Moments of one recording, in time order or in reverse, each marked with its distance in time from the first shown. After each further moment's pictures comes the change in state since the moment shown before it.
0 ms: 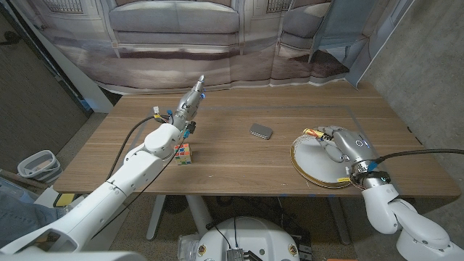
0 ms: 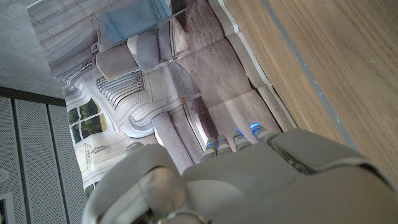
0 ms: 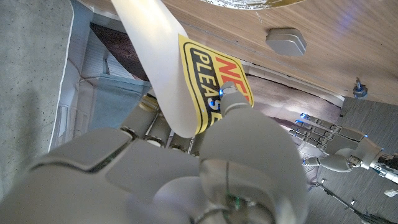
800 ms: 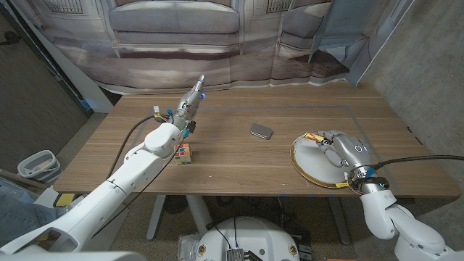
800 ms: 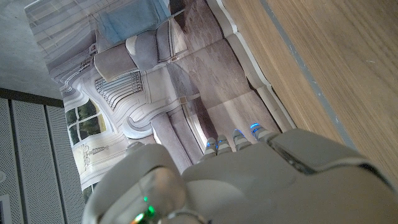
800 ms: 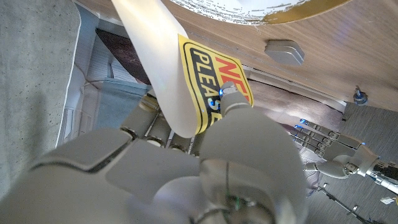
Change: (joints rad) left arm -0.004 0.000 0.003 -0.001 0.000 0.012 0.001; left_hand 0.004 0.004 -0.004 -0.004 -0.004 0.000 0.000 0.000 0.000 0.000 0.000 0.000 0.000 0.000 0.000 0.000 0.000 0.000 0.000 0.000 0.000; right arm 0.004 -0.006 -0.045 0.035 0.002 -0.028 -0.055; right_hand 0.000 0.000 0.000 0.000 0.000 0.000 0.000 -0.008 0.000 0.000 0.000 -0.006 0.000 0.000 0.000 -0.004 0.000 0.000 0.000 -0.008 0.000
